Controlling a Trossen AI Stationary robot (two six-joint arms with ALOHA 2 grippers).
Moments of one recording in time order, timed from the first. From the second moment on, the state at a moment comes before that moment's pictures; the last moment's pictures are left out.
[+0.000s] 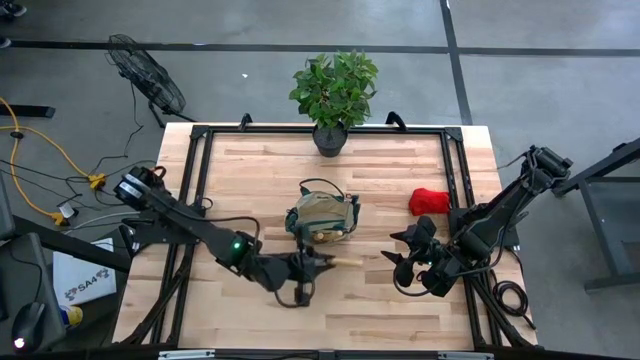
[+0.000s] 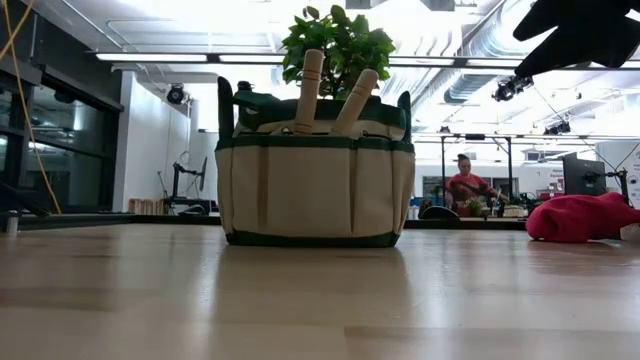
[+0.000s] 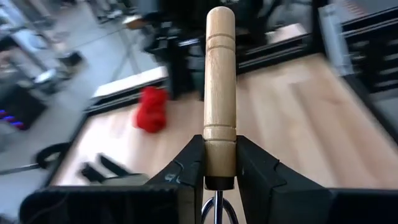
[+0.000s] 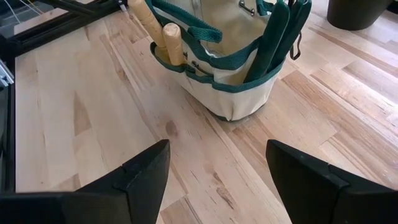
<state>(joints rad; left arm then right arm) -0.53 1.64 1.29 -0.04 -0.65 0.09 0.75 1.25 0.87 -0.64 0.84 1.15</state>
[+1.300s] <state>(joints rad) -0.18 1.67 1.30 -0.39 -0.59 -0.08 0.75 1.25 0.87 -0.65 0.84 1.15</state>
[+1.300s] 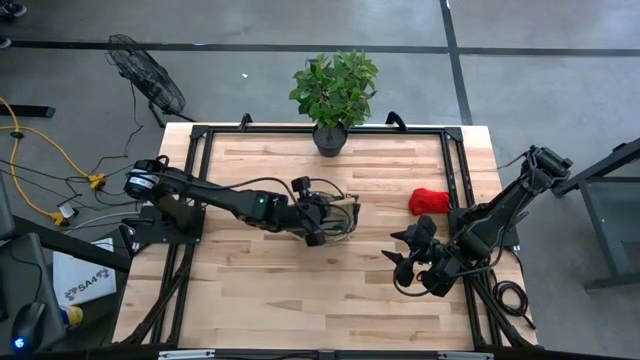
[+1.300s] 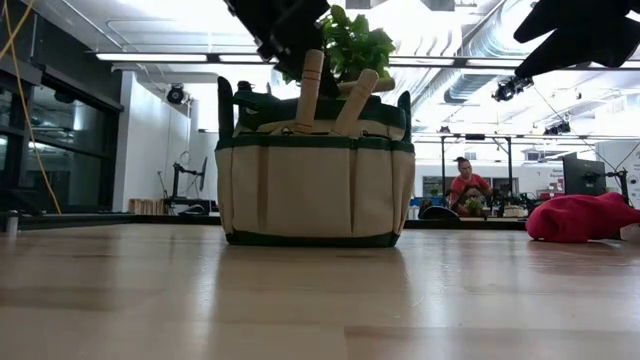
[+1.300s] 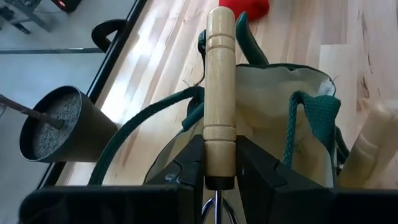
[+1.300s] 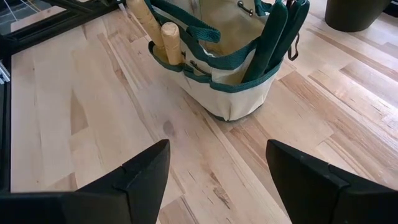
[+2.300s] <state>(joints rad) -0.16 1.75 1.29 -0.48 -0.44 -0.03 0.75 1.25 0.87 -0.65 0.84 1.16</state>
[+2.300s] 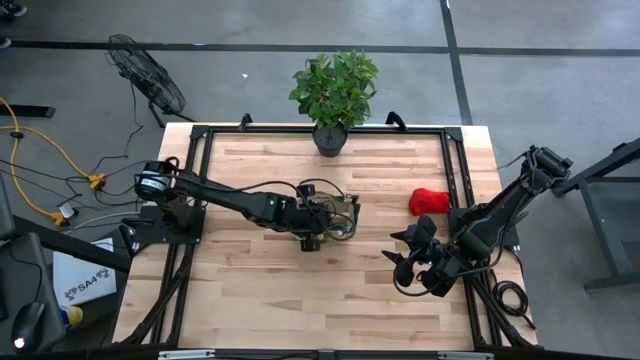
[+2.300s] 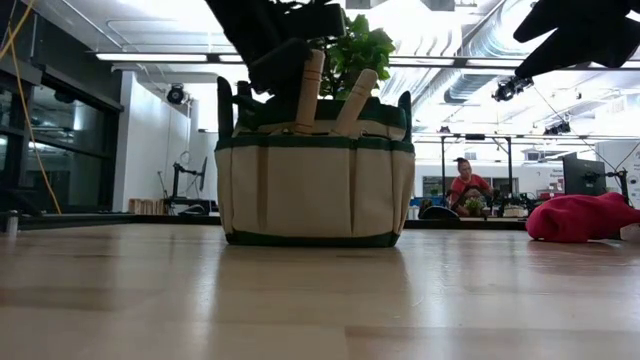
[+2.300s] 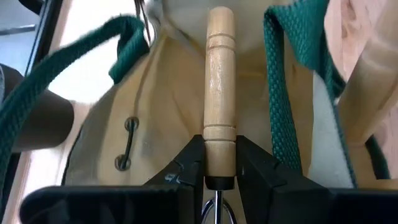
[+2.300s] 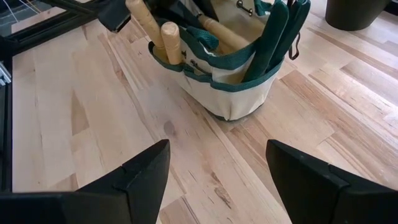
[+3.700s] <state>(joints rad) -0.16 1.67 1.29 -0.48 -0.52 -0.03 0.75 1.25 0.87 -0.66 0.83 1.15</state>
